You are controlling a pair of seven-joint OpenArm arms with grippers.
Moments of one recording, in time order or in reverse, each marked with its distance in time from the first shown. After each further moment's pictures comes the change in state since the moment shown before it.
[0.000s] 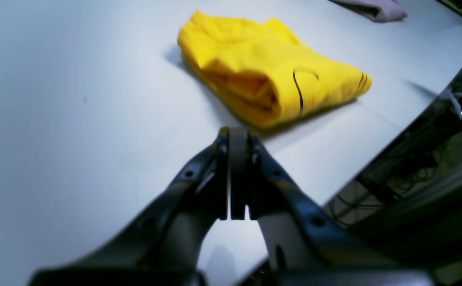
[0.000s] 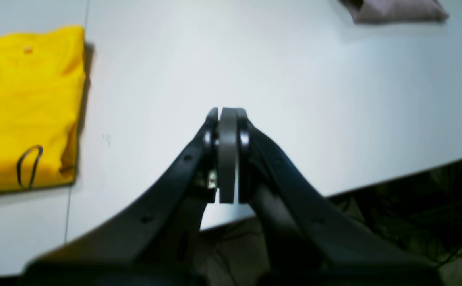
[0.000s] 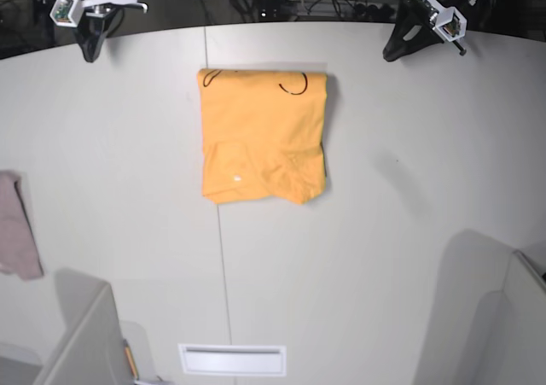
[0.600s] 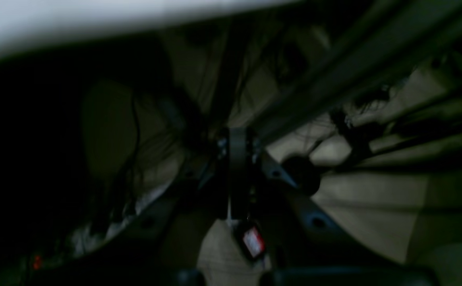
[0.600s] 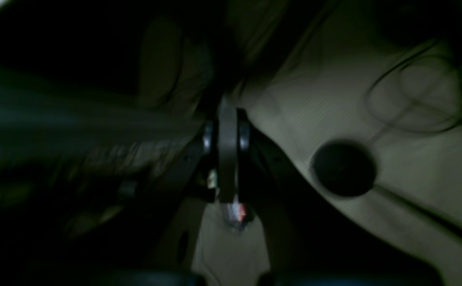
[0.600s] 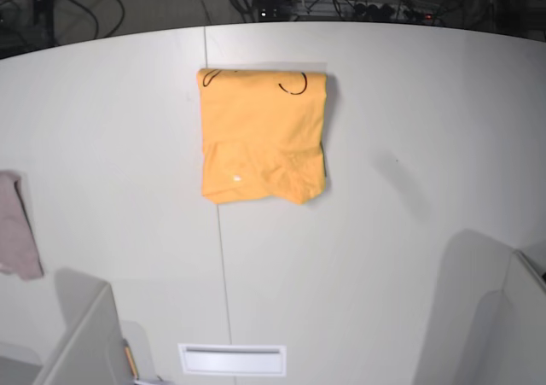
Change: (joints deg) left arm 2.6 0.8 7.3 -27.8 12.3 -0.1 -12.3; right arm -8.9 3.3 -16.2 -23.6 -0.1 0.0 0.7
